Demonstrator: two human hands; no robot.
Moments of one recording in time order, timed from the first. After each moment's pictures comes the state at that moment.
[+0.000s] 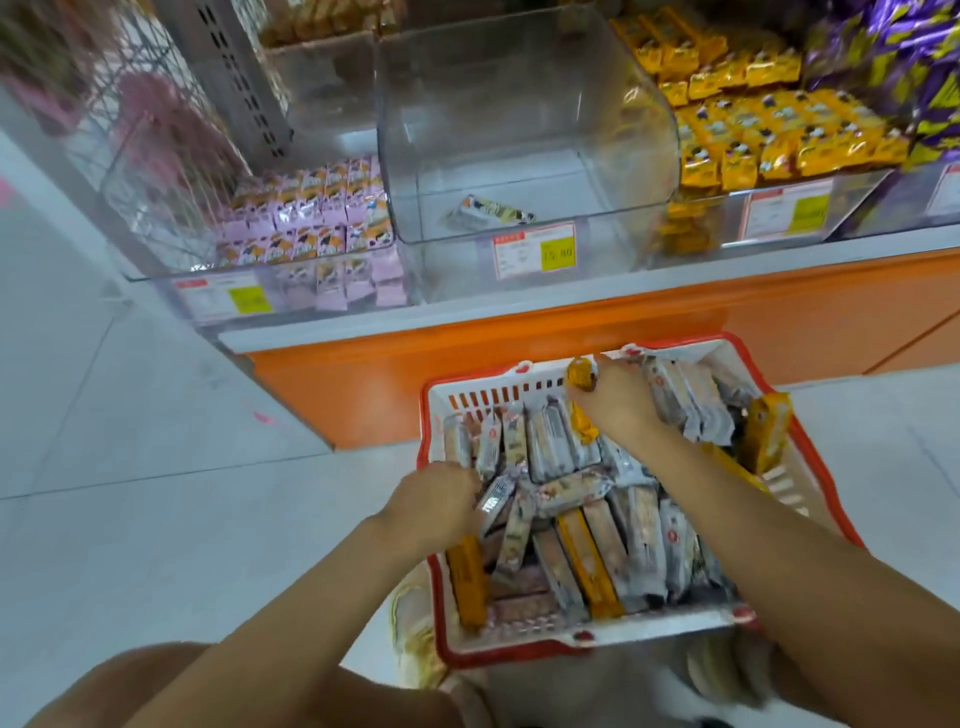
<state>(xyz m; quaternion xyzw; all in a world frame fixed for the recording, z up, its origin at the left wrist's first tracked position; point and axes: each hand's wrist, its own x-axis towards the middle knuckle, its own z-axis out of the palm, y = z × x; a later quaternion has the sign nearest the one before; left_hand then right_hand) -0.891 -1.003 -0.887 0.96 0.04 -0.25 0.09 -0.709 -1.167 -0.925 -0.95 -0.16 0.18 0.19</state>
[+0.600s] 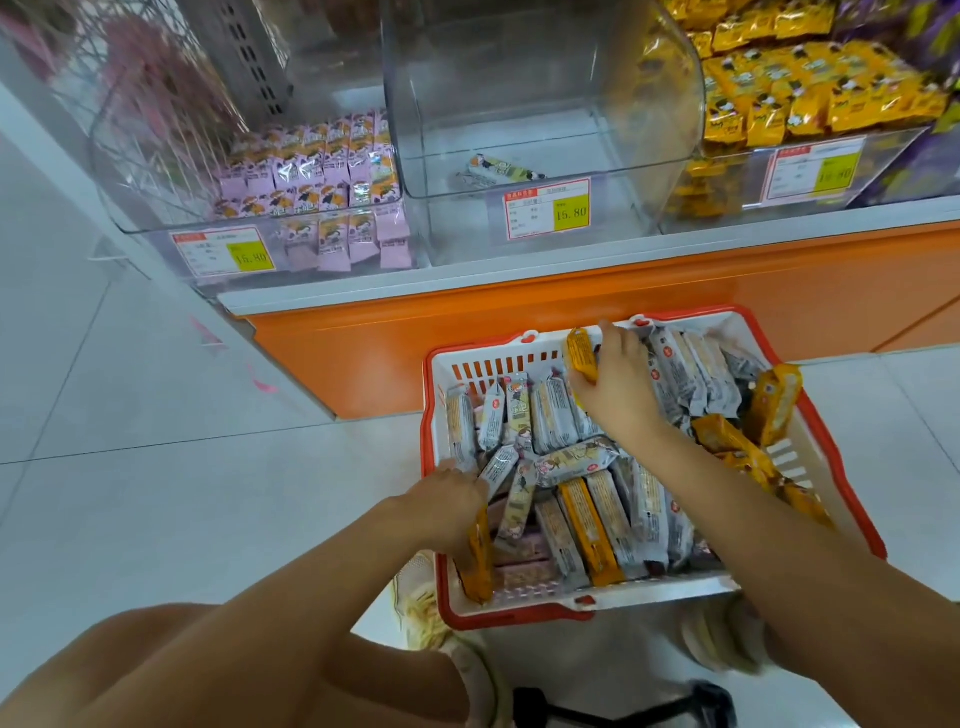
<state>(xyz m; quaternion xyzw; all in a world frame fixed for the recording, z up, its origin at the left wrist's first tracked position) -0.906 -1.009 -0.920 0.92 -0.08 -0.37 0.04 -0.740 -1.170 -0.931 -0.95 -0.17 0.07 0.26</state>
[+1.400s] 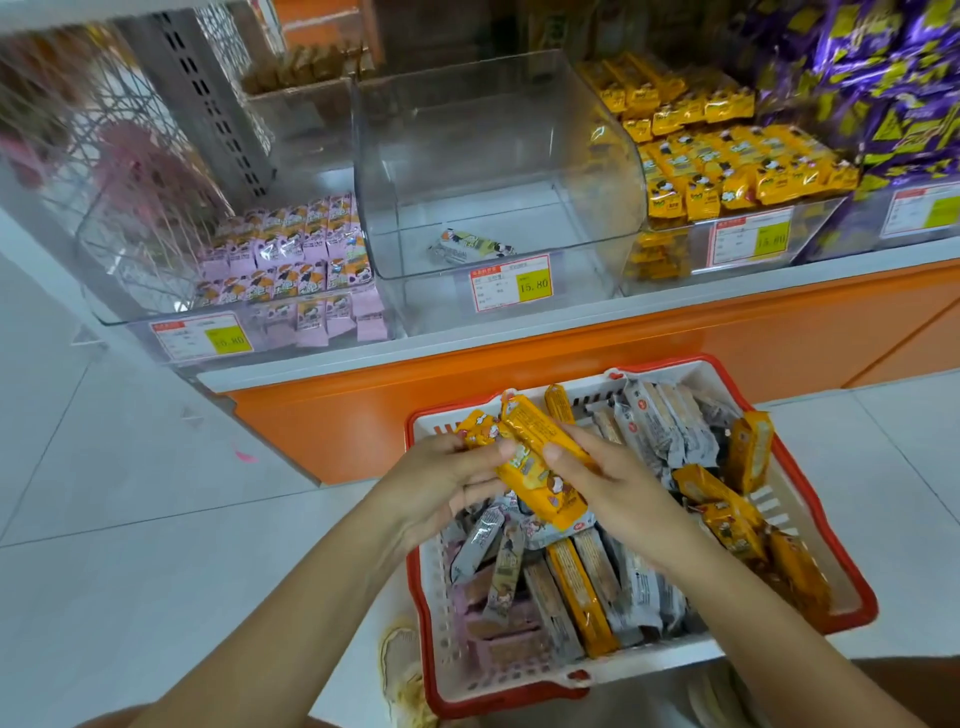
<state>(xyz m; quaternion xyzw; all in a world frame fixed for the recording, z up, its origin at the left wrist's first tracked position) -0.860 -1.017 -0.826 0.53 0.26 -0.15 0.79 -0.806 -1.201 -0.846 -0.72 -0.19 0.32 0.59</state>
